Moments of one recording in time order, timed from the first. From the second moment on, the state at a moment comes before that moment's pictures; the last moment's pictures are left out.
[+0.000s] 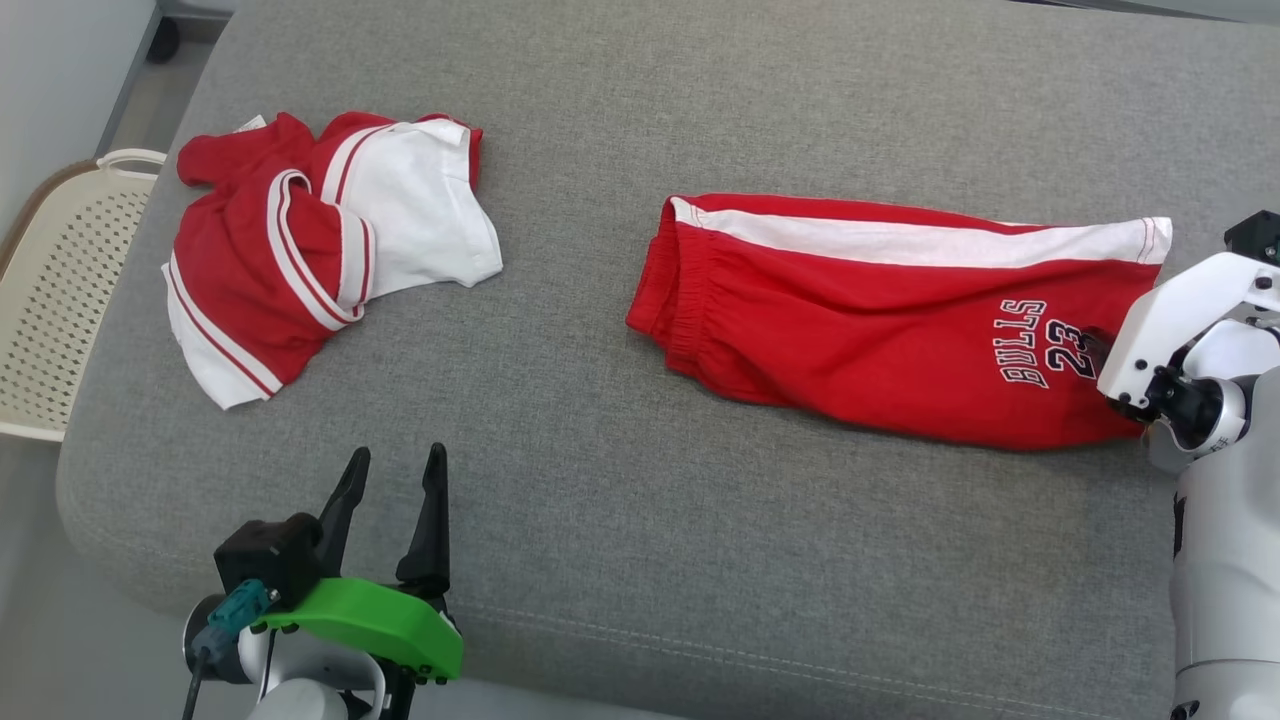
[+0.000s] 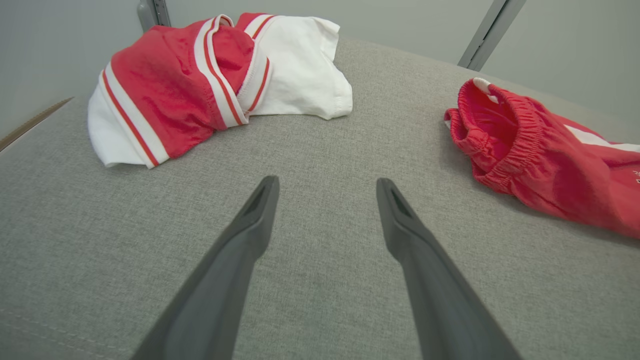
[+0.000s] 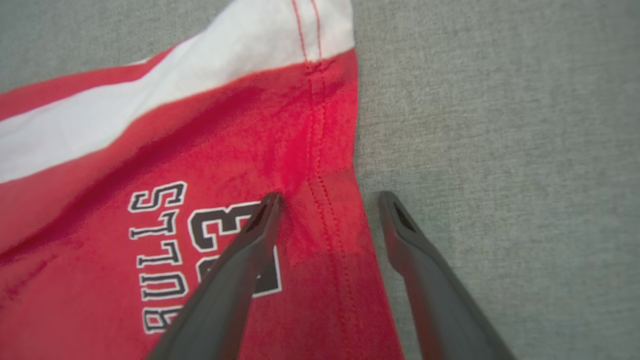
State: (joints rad) left arm -0.14 0.30 -0.45 0.14 -0.64 0.17 -0.18; right arm -0.64 -0.08 -0.45 0.53 0.02 0.13 0.76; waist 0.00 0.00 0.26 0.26
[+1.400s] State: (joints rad) left arm -0.15 0.29 -0.47 0.16 -0.66 0.17 -0.19; right arm -0.69 -0.18 -0.51 0.54 -0.02 0.13 0.83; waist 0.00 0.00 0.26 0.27
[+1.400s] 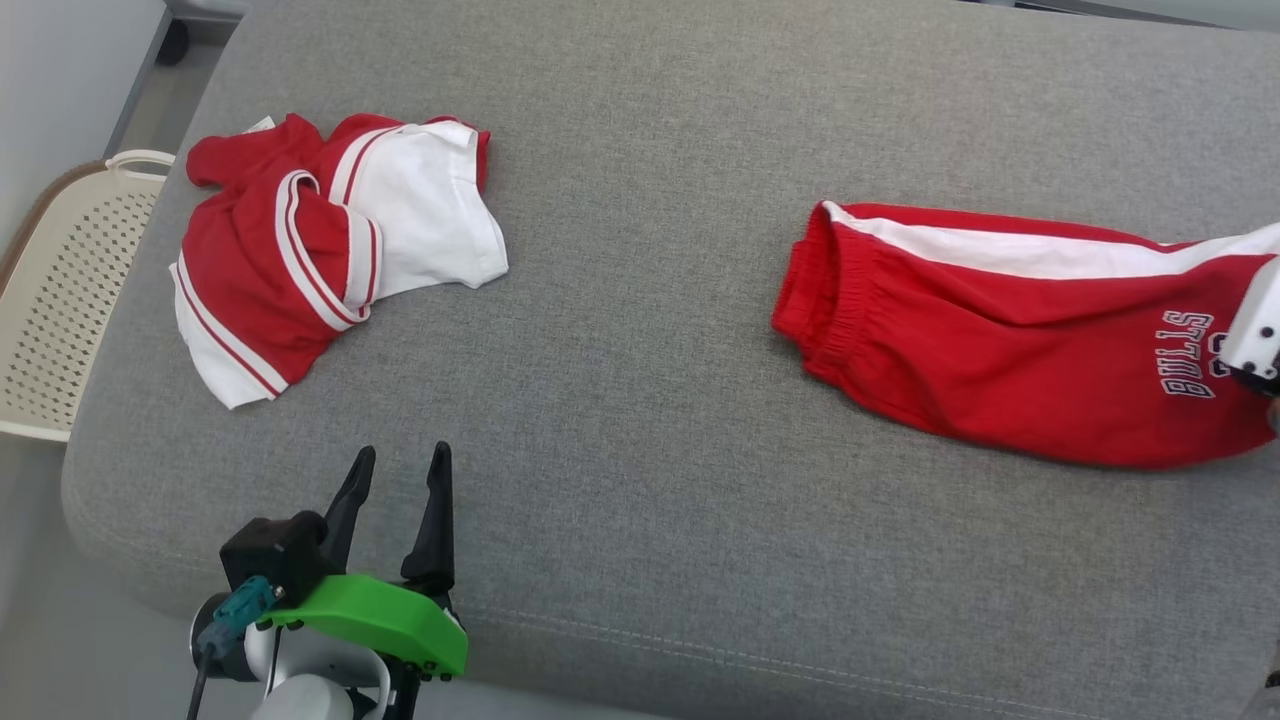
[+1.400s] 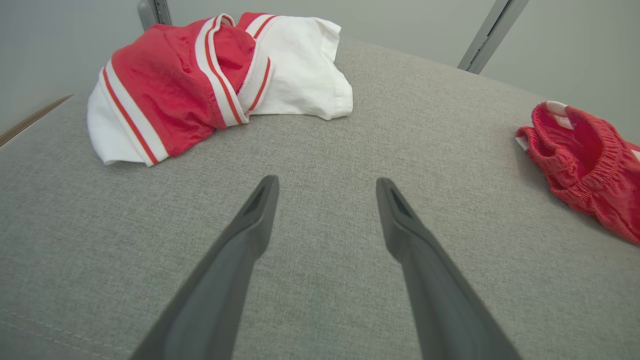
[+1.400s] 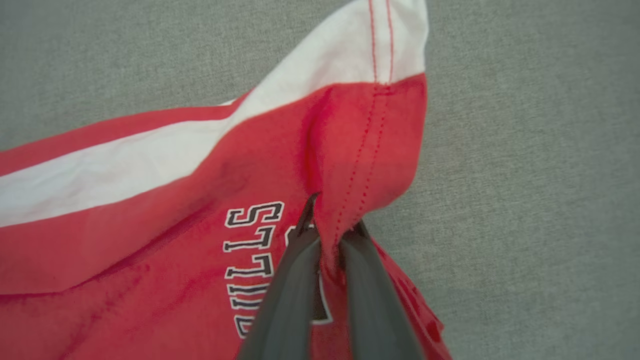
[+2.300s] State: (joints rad) left arm -0.15 0.27 -0.49 0.19 -0.68 0.17 -0.20; right arm -0.65 -0.11 -0.26 0.36 0.11 0.13 0.98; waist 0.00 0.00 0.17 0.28
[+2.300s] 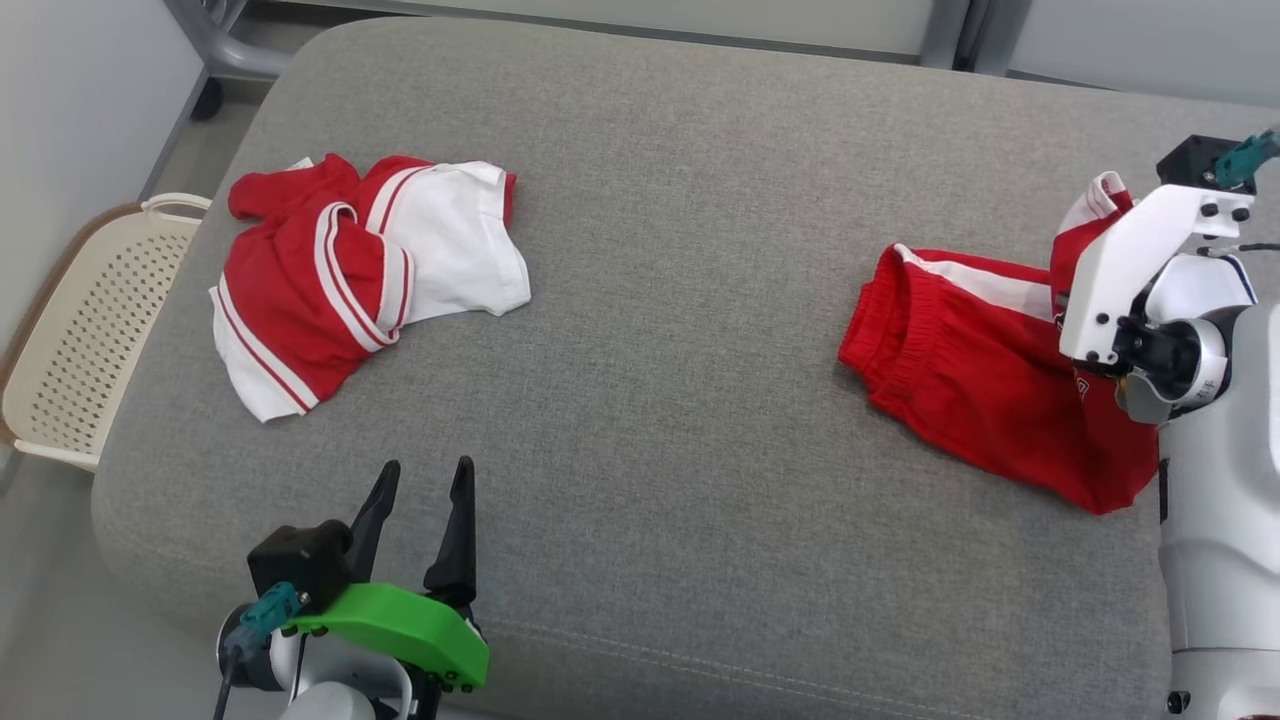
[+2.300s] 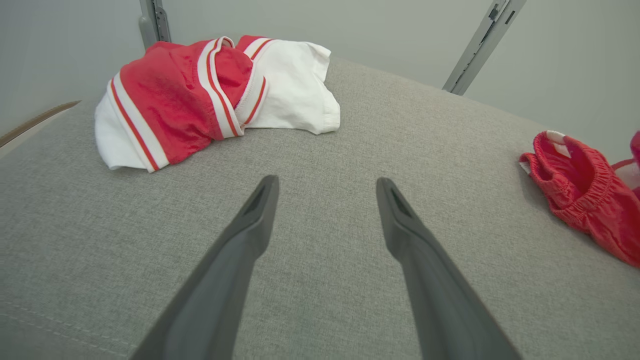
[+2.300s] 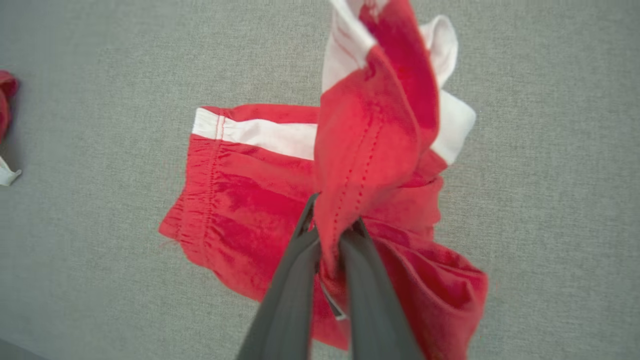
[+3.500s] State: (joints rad) left arm -0.13 0.27 -0.52 0.22 -0.70 0.16 -0.21; right arm -0.74 -0.07 -0.21 0.61 0.09 0.13 0.76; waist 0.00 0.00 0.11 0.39
